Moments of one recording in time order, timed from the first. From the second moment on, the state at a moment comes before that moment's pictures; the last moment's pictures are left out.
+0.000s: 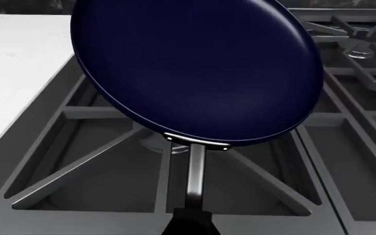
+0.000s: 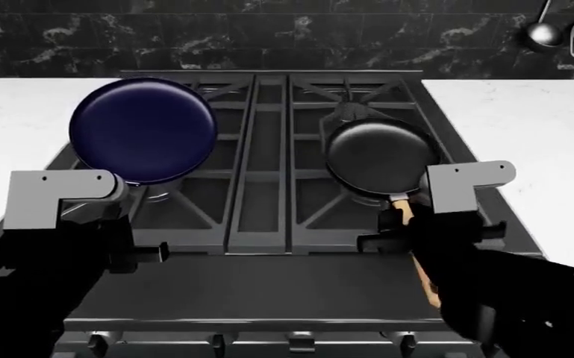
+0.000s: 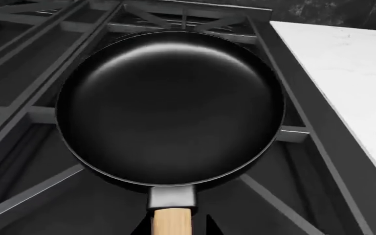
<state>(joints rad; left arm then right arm) -0.56 -0.72 0.01 0.53 -1.63 -1.15 -1.04 0.68 0.59 -0.36 -0.32 1.19 1.00 0.80</state>
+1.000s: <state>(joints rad) -0.68 -0.67 0.13 0.23 -1.51 -1.14 -0.93 0.83 0.66 -0.21 -0.55 1.36 1.07 0.98</state>
